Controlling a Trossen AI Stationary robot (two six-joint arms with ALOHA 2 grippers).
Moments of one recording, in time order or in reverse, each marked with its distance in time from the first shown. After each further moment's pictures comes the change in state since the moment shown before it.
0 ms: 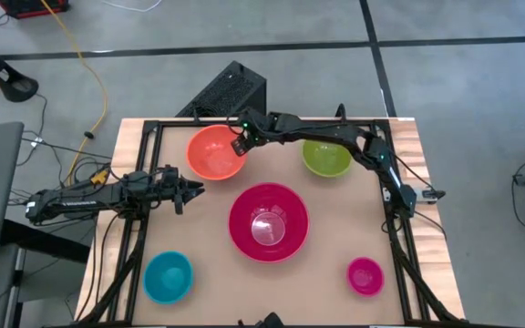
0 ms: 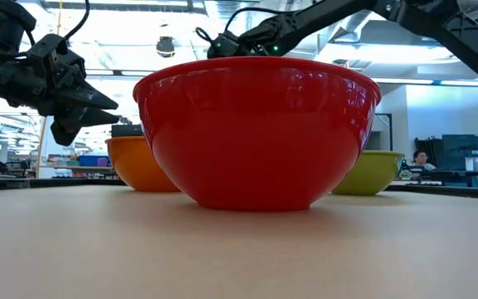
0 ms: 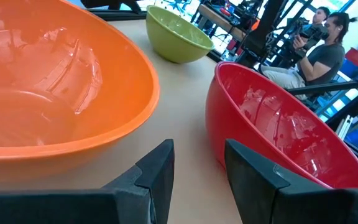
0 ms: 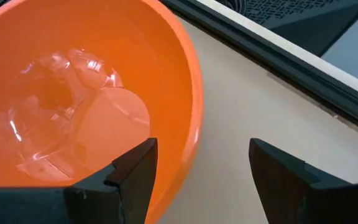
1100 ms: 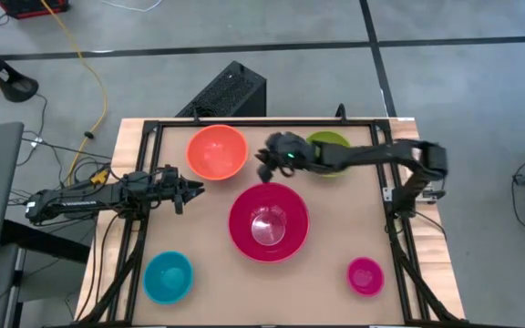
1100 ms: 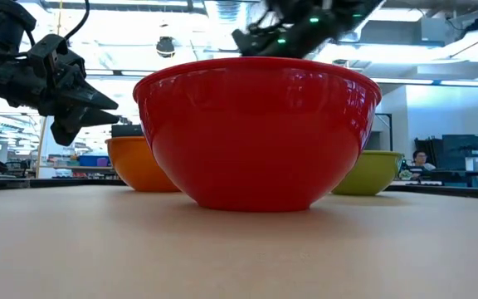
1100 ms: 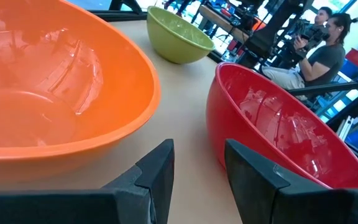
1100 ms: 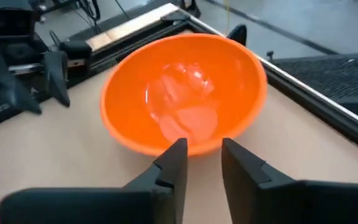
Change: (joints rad) left arm 0.000 0.000 0.000 0.000 -0.003 0.000; right arm 0.175 -0.505 -0.700 0.571 0.054 -0.168
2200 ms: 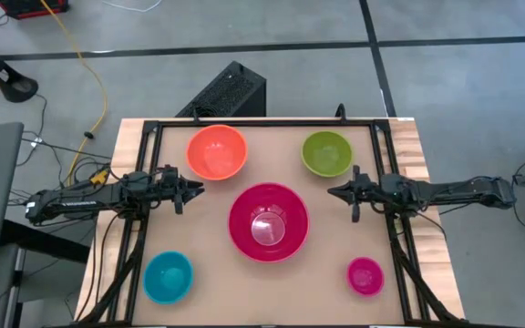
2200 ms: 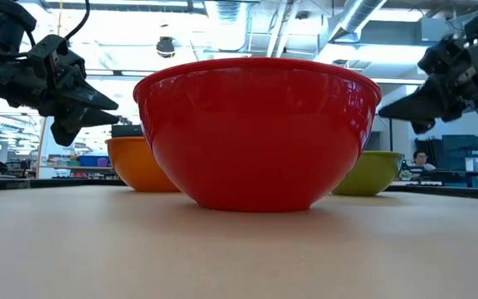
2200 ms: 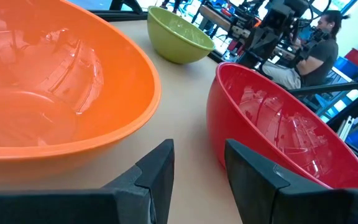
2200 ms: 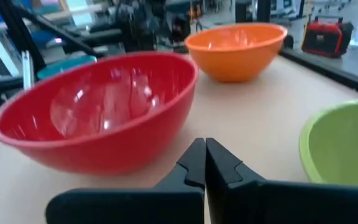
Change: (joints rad) left arm 0.000 0.000 0.000 0.000 -0.001 0.000; right arm 0.159 -1.366 -1.220 0.180 -0.111 -0.167
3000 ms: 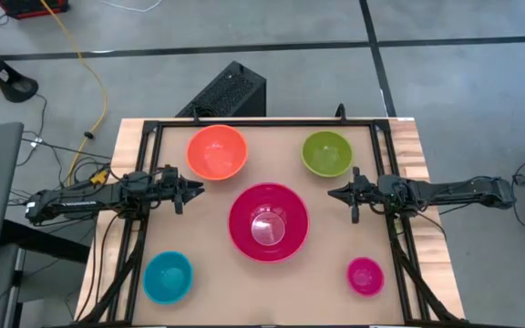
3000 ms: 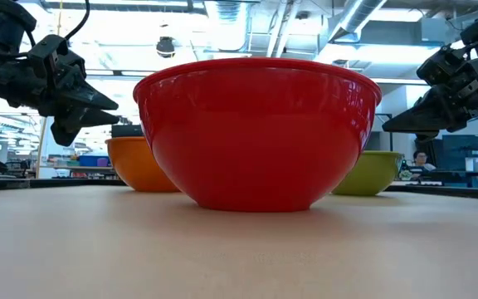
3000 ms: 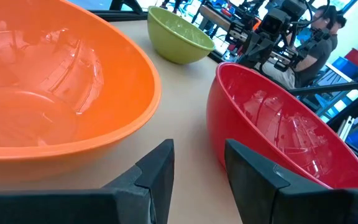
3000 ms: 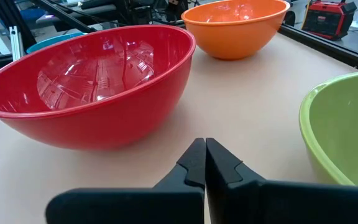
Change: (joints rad) left arm 0.000 0.000 0.000 0.000 0.000 0.000; right arm 0.000 0.000 -0.014 -0.100 -0.002 0.001
